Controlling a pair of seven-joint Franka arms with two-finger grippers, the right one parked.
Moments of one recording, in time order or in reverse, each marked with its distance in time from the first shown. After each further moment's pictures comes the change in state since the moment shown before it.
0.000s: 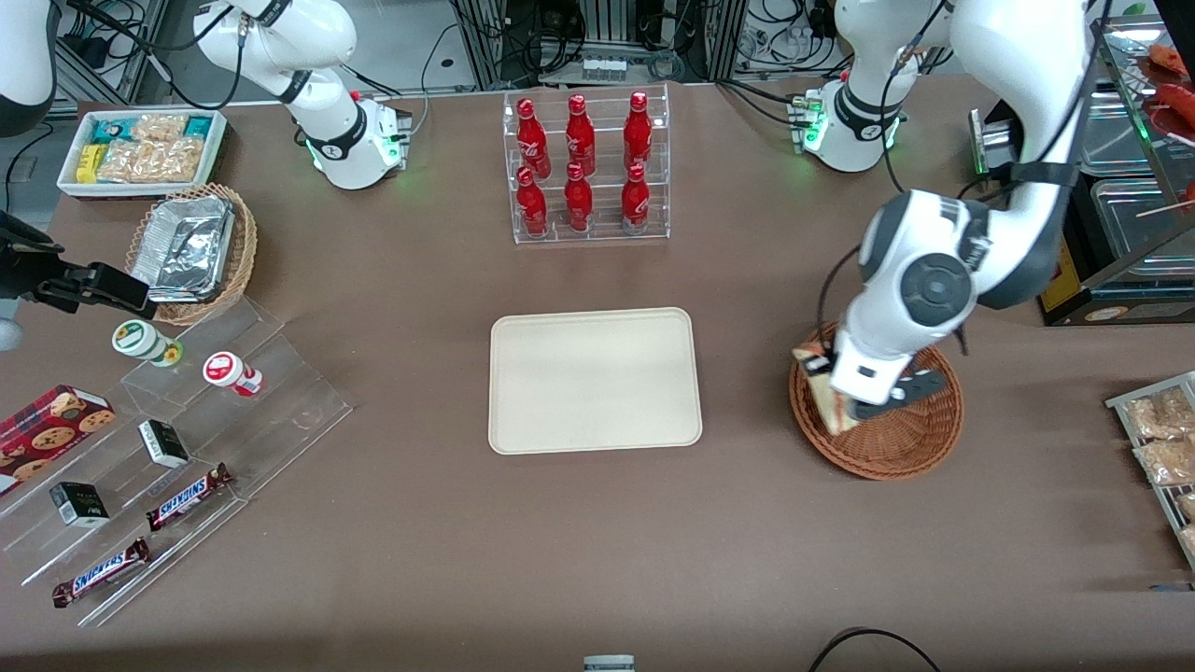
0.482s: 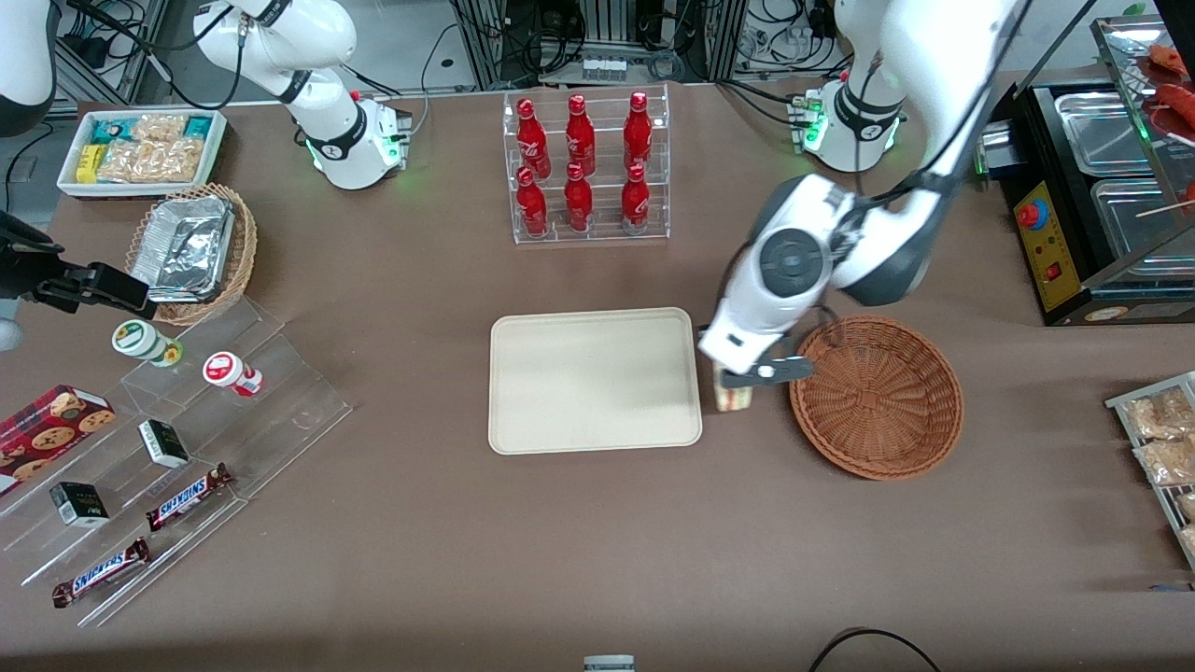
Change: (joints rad) arm -0.147 0.134 -0.101 0.117 0.000 0.003 -0.039
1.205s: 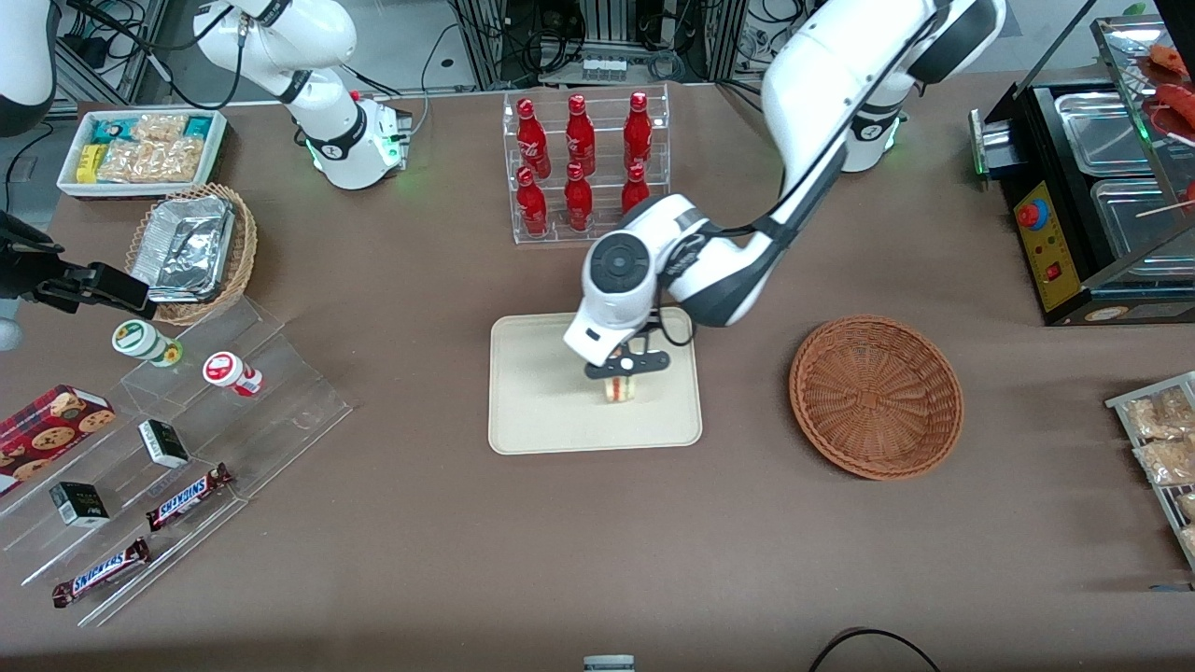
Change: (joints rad) arm -0.271 0.307 0.002 0.334 0.083 0.000 -0.286
